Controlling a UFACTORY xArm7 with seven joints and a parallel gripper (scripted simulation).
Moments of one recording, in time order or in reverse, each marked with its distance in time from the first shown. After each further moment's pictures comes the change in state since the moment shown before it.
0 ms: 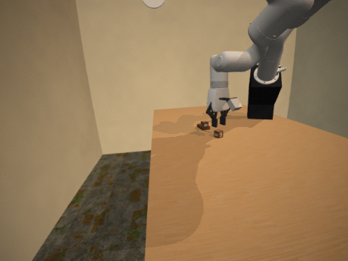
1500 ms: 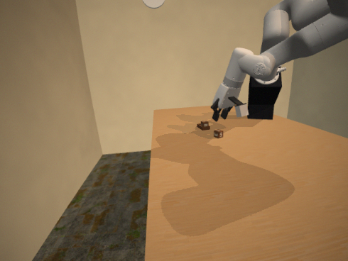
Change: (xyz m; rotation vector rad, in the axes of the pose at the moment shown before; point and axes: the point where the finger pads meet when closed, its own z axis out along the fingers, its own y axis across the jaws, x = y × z) arm 0.004 -0.004 -0.030 0.022 -0.449 0.005
